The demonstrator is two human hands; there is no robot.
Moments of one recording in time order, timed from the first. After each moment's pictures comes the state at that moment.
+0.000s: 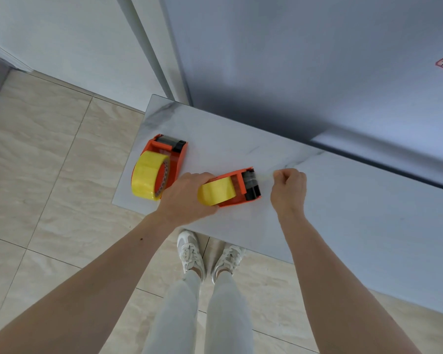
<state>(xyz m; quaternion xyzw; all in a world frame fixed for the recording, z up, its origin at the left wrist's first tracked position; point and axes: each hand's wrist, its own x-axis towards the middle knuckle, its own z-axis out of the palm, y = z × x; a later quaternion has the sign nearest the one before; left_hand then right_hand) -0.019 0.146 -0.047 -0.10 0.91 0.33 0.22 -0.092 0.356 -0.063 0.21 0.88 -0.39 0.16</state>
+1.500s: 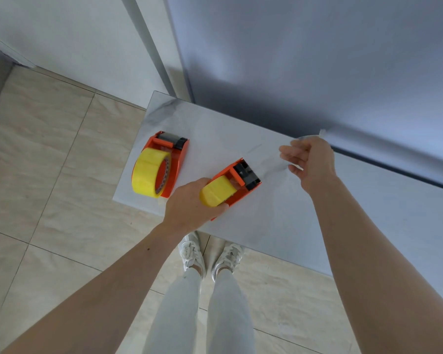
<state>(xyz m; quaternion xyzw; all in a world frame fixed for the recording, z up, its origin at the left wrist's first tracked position) -0.006 0.167 -0.045 -0.19 0.90 0.34 0.19 -0.158 0.373 -0.016 0.38 0.65 -0.61 0.24</state>
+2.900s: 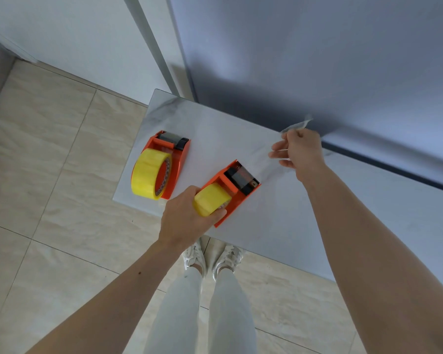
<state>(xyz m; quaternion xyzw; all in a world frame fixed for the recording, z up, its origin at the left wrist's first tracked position) 0.014 0.170 -0.034 -0.27 0.87 0.39 0.15 -0.179 0.347 -0.036 0.26 0.78 -0.49 0.28</state>
